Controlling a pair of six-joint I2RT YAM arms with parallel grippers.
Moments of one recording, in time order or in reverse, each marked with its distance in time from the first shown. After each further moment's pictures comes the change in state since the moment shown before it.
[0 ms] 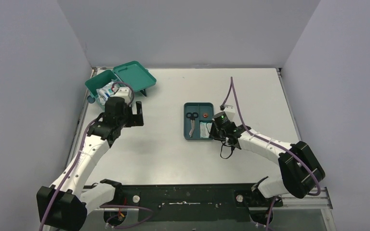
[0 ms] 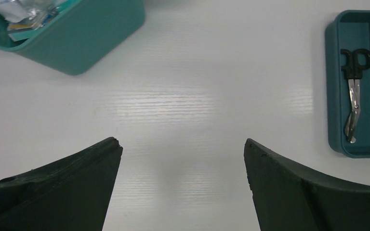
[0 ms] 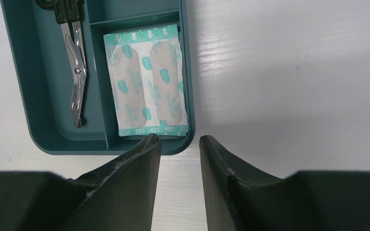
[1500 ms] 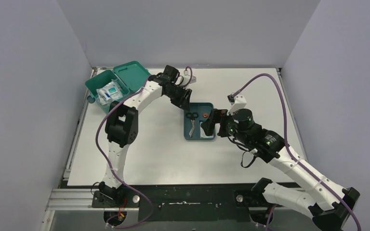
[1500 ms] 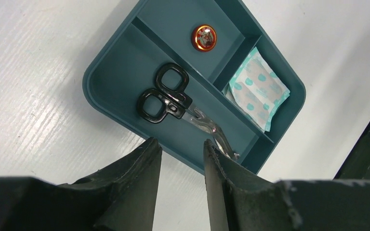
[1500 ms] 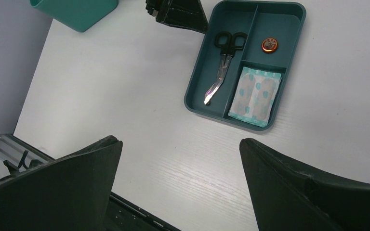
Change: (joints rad) left arm -0.209 1.137 1.032 -0.290 0.692 0.323; right arm 0.125 -0.452 0.208 -0.245 -0.152 -0.135
